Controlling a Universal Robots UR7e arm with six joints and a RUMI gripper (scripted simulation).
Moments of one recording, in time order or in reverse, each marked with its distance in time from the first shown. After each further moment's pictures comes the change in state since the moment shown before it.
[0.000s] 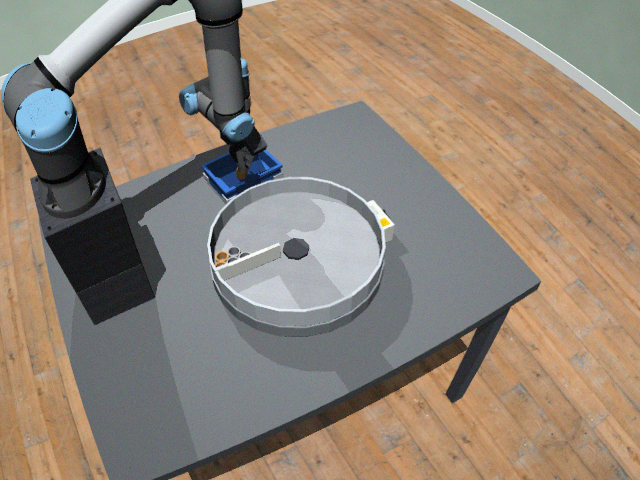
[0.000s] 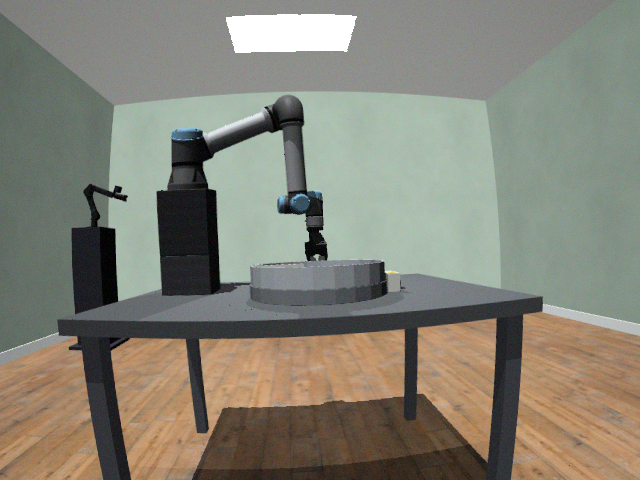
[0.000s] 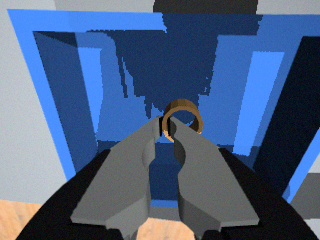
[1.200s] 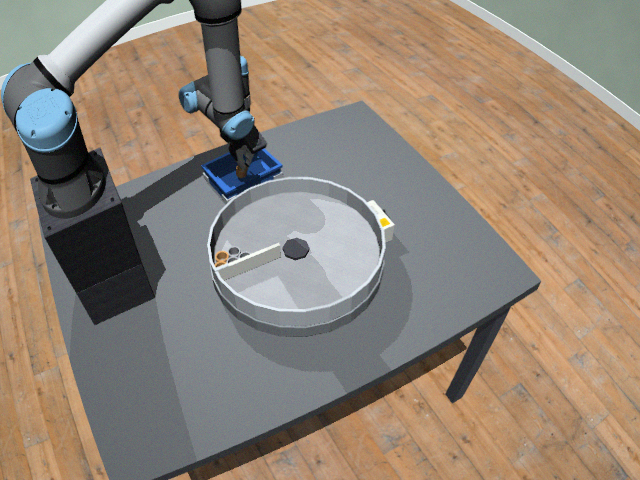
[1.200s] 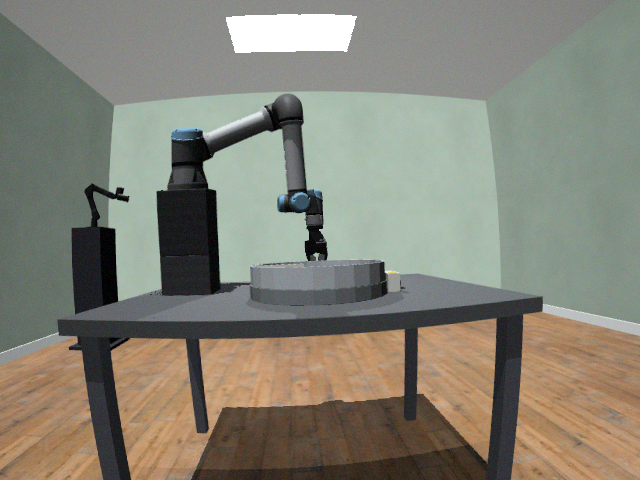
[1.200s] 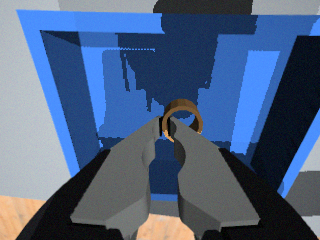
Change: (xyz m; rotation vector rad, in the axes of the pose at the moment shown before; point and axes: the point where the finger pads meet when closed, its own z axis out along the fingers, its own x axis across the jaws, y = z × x) arm 0.000 0.000 -0.006 0.000 0.000 0.000
